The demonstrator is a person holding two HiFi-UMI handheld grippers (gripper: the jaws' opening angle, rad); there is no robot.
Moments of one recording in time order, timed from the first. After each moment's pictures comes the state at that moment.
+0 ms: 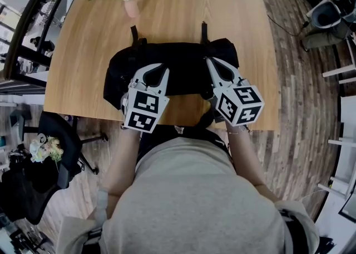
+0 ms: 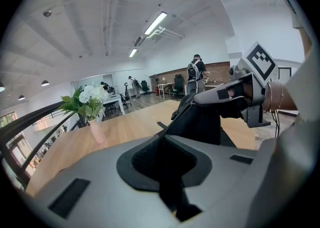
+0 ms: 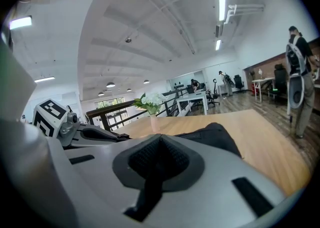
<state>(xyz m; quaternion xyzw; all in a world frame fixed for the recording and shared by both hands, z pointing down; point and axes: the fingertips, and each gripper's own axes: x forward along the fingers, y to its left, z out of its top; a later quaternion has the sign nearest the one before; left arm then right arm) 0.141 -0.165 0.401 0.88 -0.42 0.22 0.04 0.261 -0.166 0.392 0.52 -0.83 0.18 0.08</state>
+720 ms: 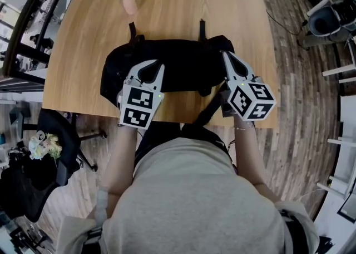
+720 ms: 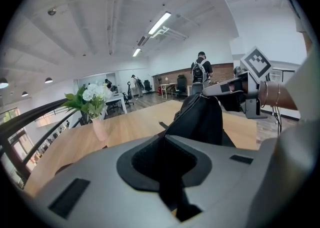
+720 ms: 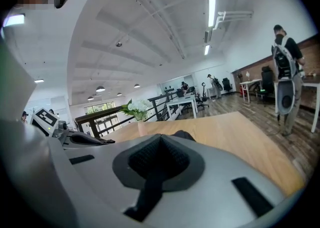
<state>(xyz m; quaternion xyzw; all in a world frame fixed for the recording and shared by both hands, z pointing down) 0.136 -0.169 0.399 0.88 -0.43 0.21 0.05 0.315 -0.172 0.381 0.57 -0.80 0.19 0.05</state>
